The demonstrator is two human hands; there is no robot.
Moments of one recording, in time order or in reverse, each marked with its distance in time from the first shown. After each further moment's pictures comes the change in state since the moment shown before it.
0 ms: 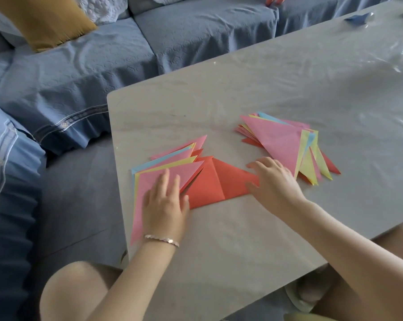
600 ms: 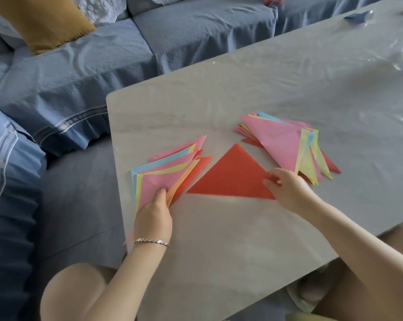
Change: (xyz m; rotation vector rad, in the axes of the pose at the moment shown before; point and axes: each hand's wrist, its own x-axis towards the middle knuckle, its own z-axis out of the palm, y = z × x) left_hand -0.006 -0.016 0.002 -0.024 -0.148 -0.270; right_hand -0.002 0.031 0.008 0.362 -0.018 0.198
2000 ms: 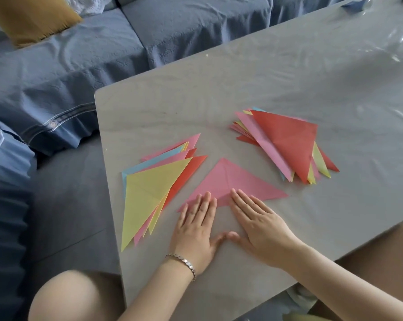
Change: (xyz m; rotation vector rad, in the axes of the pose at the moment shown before) left_hand -0.031 0.037 0.048 0.240 -0.167 0.536; right_hand -0.045 0.013 0.062 -0.588 -0.052 -0.507
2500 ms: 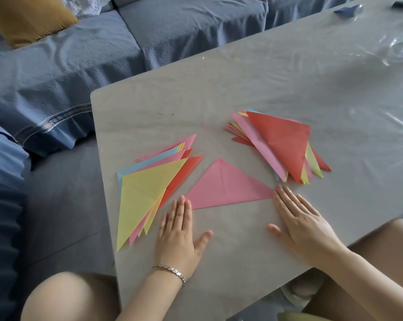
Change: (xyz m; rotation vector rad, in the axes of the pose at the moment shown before) left_hand -0.015 -0.008 -0.003 -0.055 -0.076 -0.217; right_hand -0.043 0.057 -0.015 -0.086 -0.071 0.288
